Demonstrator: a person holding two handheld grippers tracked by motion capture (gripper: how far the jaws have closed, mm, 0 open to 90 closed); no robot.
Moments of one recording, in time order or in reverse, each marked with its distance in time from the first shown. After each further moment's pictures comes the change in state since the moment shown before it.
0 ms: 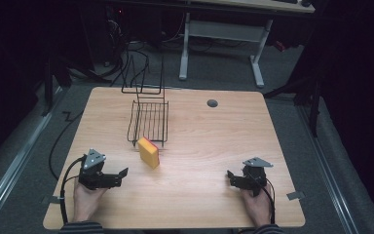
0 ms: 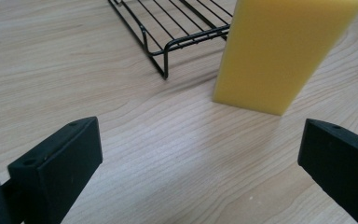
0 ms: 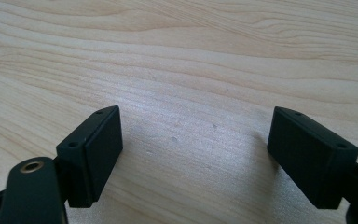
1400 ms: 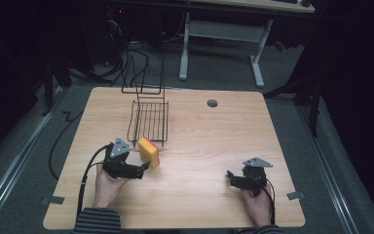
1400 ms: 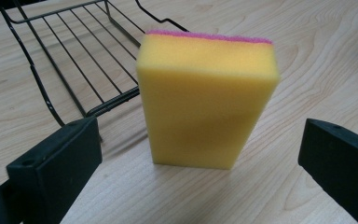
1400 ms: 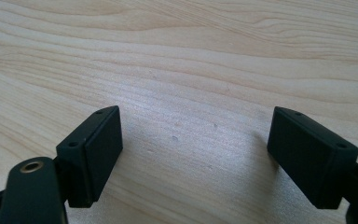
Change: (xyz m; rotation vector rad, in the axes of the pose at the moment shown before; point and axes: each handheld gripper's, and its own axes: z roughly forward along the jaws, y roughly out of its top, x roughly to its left) left arm -0.038 0.044 0.037 0.004 -0.101 0.101; right arm 0.000 0.000 0.000 -0.001 0.004 -0.005
